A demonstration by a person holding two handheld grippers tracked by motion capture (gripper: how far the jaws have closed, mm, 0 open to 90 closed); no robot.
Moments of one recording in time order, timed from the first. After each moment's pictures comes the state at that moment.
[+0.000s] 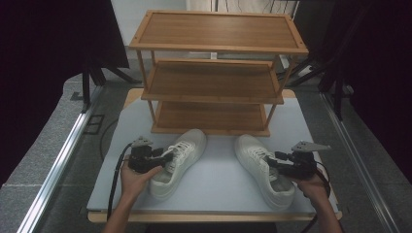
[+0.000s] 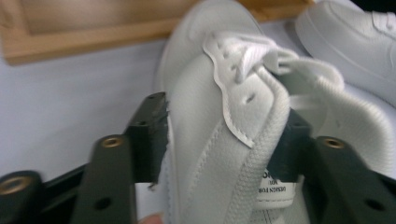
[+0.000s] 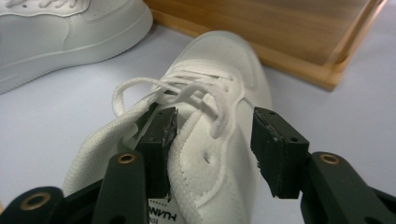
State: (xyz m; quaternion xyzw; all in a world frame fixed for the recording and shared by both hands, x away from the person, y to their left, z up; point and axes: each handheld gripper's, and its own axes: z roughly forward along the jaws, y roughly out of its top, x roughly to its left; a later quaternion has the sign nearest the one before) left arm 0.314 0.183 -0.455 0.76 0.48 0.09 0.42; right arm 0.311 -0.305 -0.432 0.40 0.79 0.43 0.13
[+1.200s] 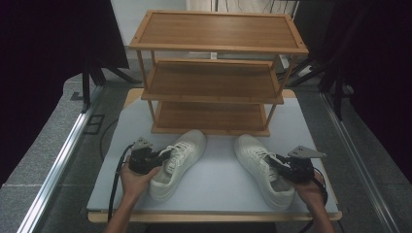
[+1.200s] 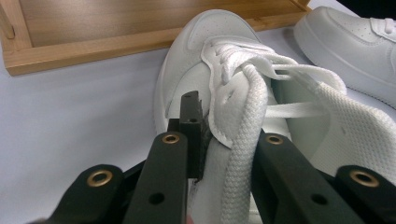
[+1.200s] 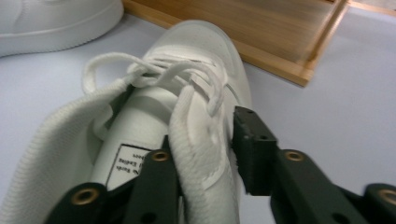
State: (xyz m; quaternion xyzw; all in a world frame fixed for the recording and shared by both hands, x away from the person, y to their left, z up) left arm 0.308 0.184 -0.455 0.75 0.48 0.12 0.45; right arm 0.301 -0.298 -0.443 0.41 0.79 0.41 0.20
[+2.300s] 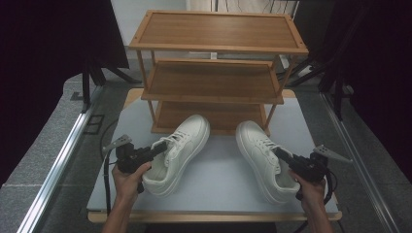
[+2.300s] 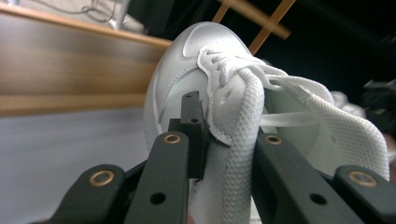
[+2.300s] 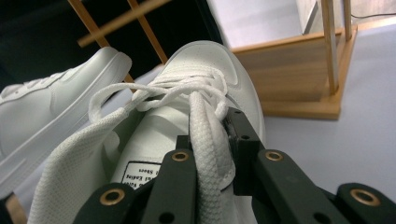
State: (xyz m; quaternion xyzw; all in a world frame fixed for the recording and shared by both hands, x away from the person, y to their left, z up) left arm 0.288 0.210 -0.419 0.63 0.46 0.04 0.62; right arm 0.292 -0.325 -0.432 0.48 0.63 0.60 0.11
